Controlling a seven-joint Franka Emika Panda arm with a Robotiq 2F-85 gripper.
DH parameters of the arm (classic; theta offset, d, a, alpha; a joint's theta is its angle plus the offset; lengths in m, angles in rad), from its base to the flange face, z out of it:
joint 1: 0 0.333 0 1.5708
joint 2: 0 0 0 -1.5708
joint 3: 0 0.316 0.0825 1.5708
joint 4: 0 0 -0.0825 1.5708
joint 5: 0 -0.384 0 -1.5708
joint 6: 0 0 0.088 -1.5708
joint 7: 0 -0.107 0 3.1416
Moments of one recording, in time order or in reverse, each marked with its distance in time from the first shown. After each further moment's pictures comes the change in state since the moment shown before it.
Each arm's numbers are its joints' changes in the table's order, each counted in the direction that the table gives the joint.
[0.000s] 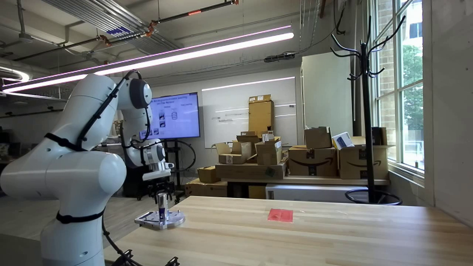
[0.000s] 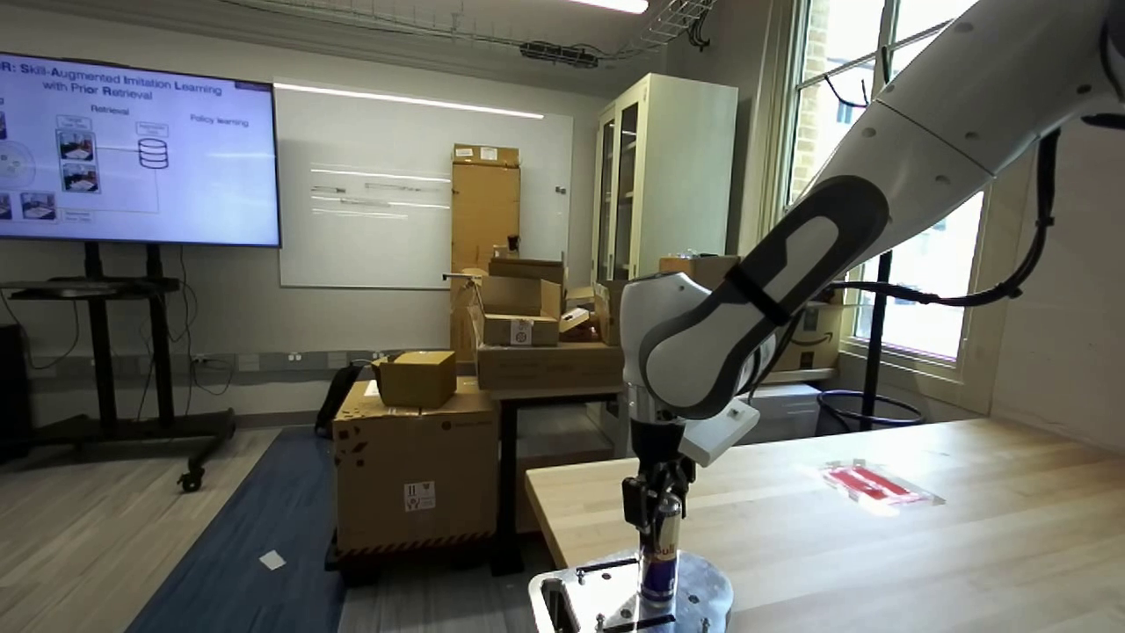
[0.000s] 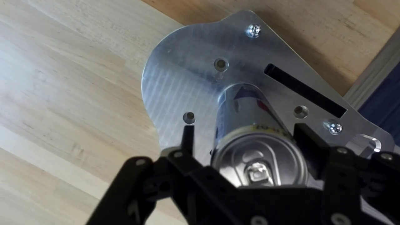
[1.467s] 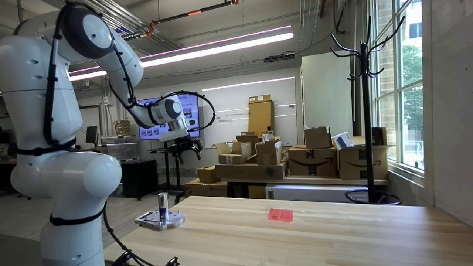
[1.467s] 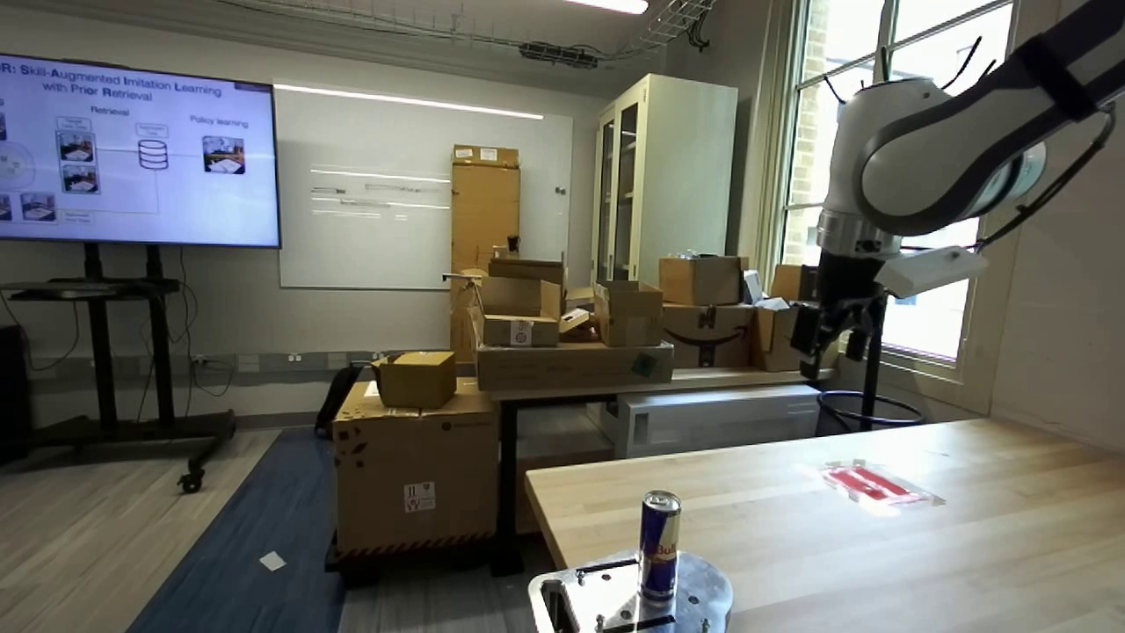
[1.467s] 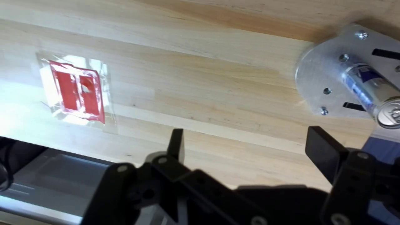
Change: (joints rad) arm -0.231 0.711 -0.112 -0.395 -0.001 -0.053 0.002
